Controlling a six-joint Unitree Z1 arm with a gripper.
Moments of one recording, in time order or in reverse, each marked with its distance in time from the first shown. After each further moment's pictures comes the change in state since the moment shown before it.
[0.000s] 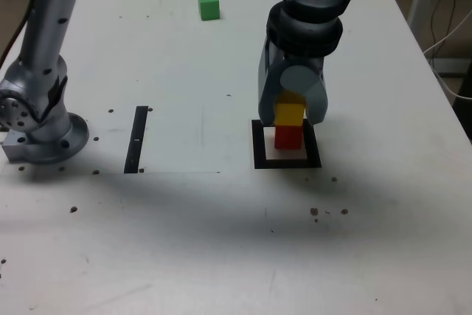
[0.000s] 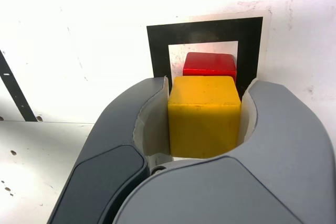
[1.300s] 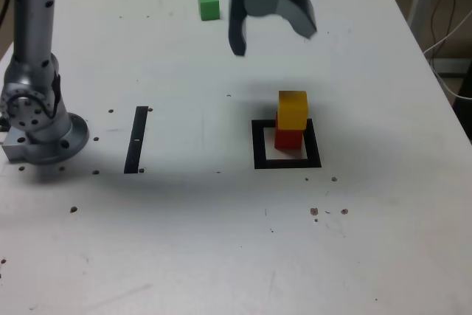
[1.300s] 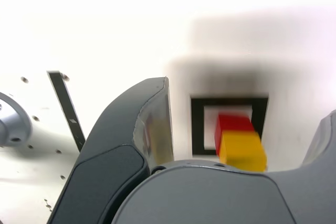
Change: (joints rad) arm 0.314 -0.179 0.046 0.057 0.049 0.264
